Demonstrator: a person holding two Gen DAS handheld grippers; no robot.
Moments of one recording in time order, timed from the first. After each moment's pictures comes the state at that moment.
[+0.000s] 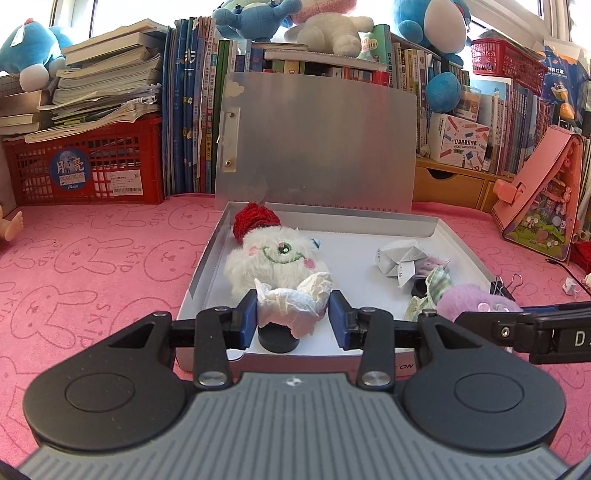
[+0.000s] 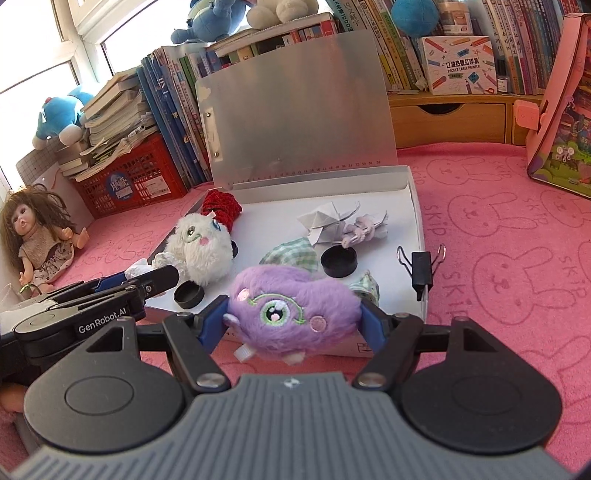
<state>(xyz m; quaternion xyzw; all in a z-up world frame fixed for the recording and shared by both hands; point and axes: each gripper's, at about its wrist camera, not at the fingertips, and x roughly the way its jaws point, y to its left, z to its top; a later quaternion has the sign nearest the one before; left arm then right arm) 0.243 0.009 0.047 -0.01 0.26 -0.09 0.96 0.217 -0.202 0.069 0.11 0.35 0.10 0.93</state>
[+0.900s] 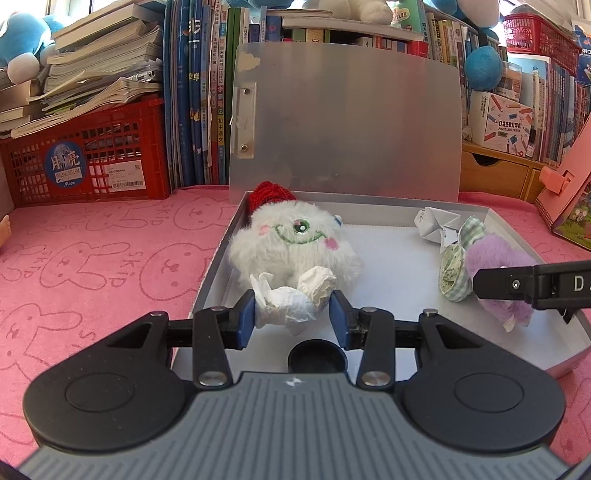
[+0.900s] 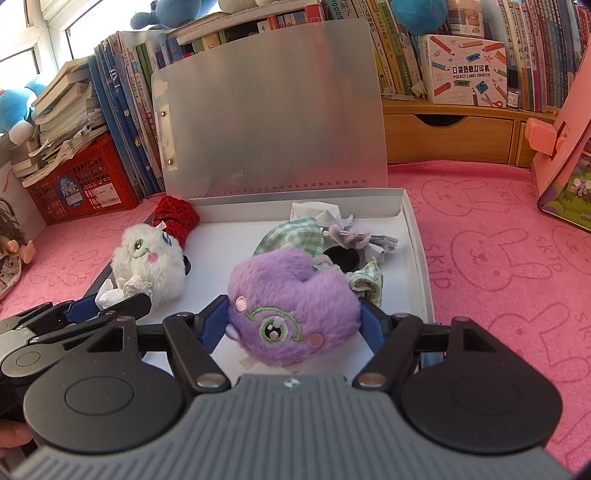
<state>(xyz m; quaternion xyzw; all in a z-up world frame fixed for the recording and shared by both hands) 0.312 0.013 0.021 0.00 0.28 -0.06 0.96 0.292 -0.191 0.057 0.08 0.35 0.05 0.93</state>
